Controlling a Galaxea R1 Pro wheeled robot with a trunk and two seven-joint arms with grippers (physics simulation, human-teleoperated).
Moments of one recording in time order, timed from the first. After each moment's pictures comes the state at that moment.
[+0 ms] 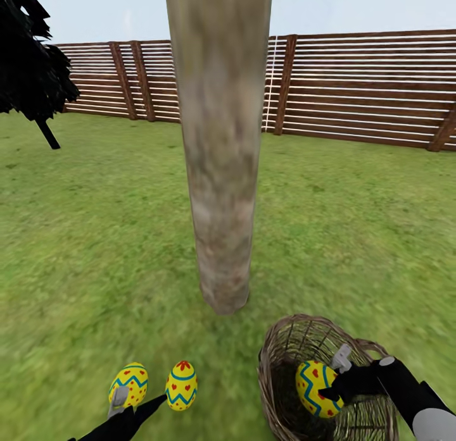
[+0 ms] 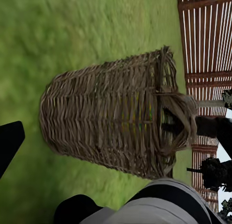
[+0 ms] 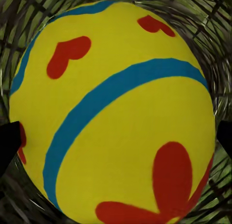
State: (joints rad) left arm -0.13 0.17 0.13 -0.83 0.53 0.50 -1.04; right arm -0.57 -0.26 -0.23 -0.49 0.65 0.16 0.92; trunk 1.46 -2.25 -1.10
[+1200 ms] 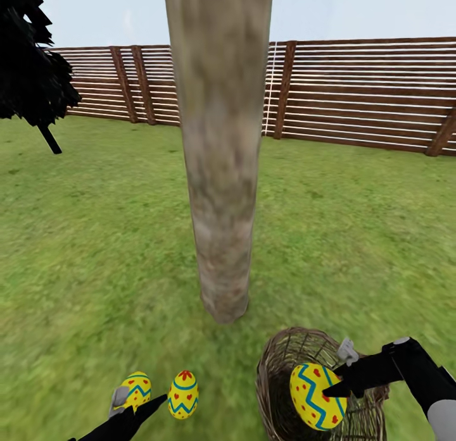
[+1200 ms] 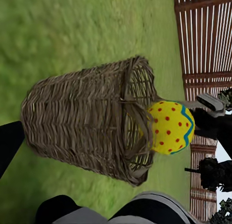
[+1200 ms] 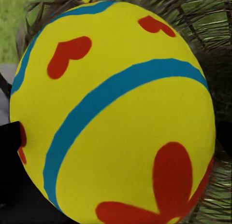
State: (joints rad) left arm -0.13 0.17 0.13 -0.83 0.53 0.50 -1.04; right arm -0.57 -0.31 -0.24 -0.69 0.65 0.35 1.47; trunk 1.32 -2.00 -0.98
